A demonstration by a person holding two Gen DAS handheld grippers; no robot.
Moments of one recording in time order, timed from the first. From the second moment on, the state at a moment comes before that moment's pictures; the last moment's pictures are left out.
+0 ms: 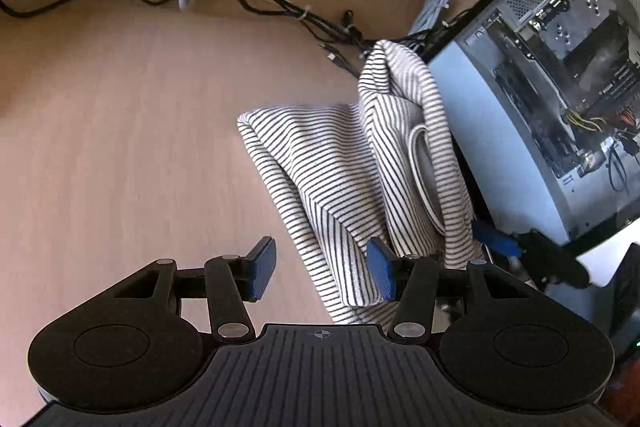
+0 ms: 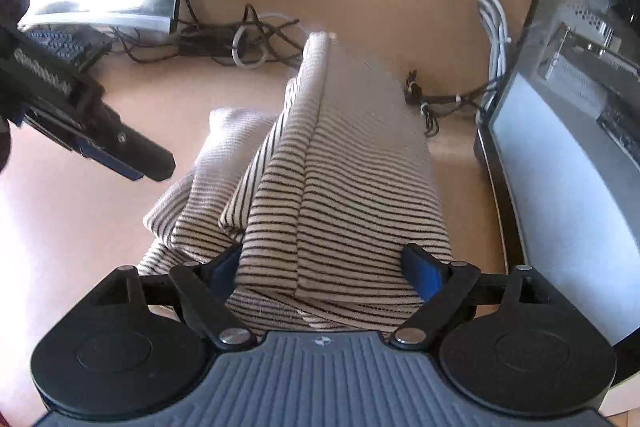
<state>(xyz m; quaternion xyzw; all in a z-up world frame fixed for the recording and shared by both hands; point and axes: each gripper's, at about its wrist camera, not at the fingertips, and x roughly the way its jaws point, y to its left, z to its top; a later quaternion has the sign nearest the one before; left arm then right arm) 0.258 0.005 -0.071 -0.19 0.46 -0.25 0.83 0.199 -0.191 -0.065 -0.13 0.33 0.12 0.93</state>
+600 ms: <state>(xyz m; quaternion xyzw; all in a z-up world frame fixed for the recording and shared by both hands) 0.275 -0.012 -0.092 -0.17 0.47 -0.27 0.82 0.246 -0.206 -0.055 -0.03 0.31 0.09 0.94</state>
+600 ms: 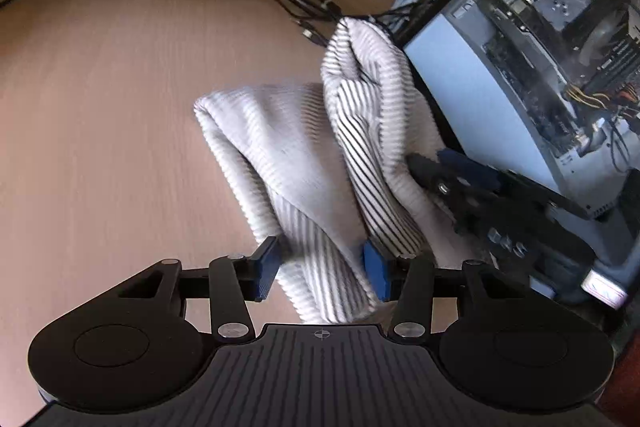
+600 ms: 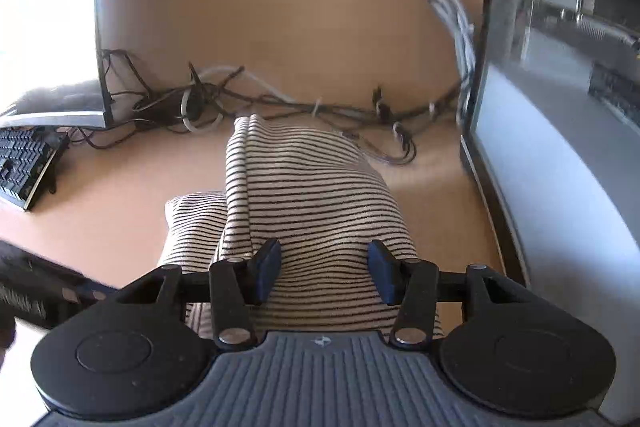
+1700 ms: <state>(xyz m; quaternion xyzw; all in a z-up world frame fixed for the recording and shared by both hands) 0.251 -0.012 -0.071 -0.06 0.44 -0.15 0.89 0.236 -0.121 -0.072 -0.26 0.27 0.08 0.92</state>
